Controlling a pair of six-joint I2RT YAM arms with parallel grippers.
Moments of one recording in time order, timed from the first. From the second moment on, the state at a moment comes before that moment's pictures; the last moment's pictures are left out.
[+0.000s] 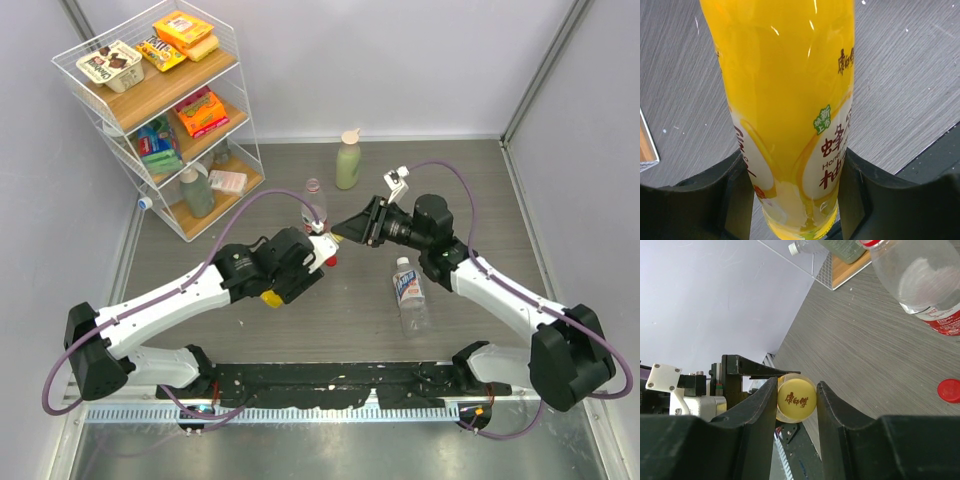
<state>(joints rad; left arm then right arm) -0.98 1.24 1.10 -0.82 -0.23 0.08 0.51 1.23 0.74 0.37 -0.59 0.86</state>
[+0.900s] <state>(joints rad) -0.97 1.13 1.22 -0.95 0.22 0.05 0.50 0.98 0.67 0.53 -0.82 0.74</state>
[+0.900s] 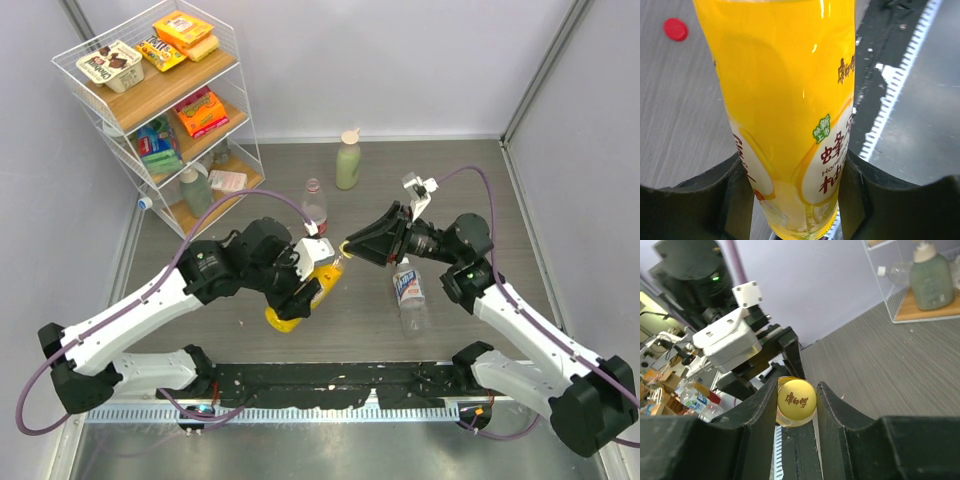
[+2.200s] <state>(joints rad) -0.97 1.11 1.29 -0.89 0.77 0.00 0.51 0.77 0.66 0.62 -0.99 0.73</state>
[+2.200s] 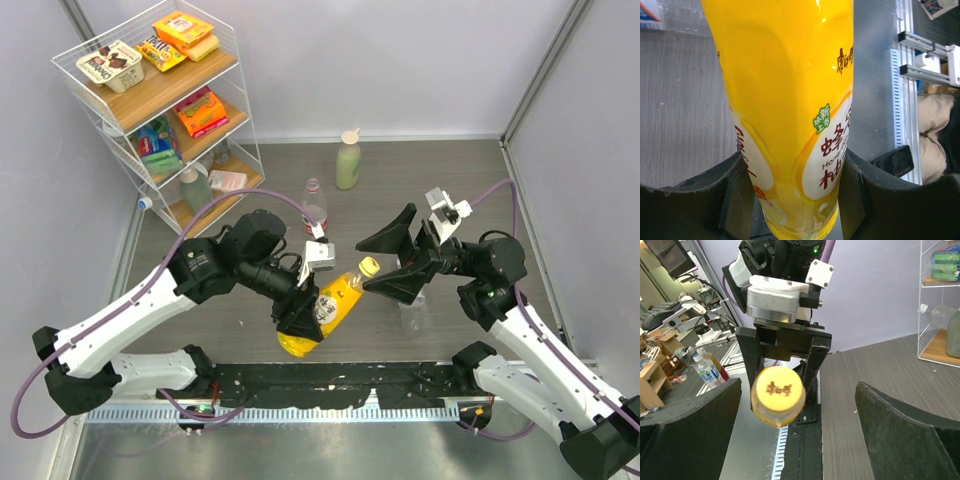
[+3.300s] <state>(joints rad) -0.98 1.14 1.12 -0.84 -0.22 0.05 0.51 1.04 0.90 -0.01 -0.46 0.60</state>
